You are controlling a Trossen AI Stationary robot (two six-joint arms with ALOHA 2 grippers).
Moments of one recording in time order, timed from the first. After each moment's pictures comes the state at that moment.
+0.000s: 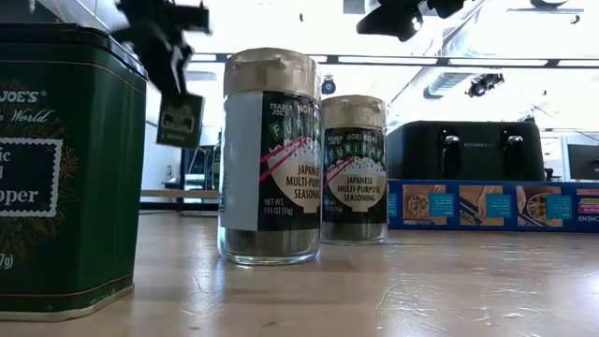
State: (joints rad) left arm 0.05 1.27 1.12 -1.05 -0.35 0.09; right arm 0.26 1.28 0.88 -0.07 0.13 -0.06
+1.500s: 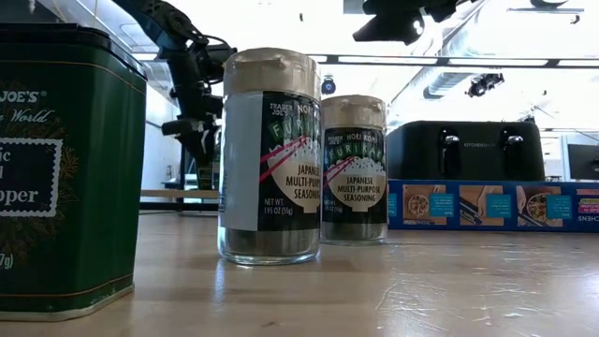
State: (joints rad) left arm 0.68 1.55 1.12 -0.72 -0.19 0.85; right arm 0.26 1.28 0.88 -0.06 0.26 0.00
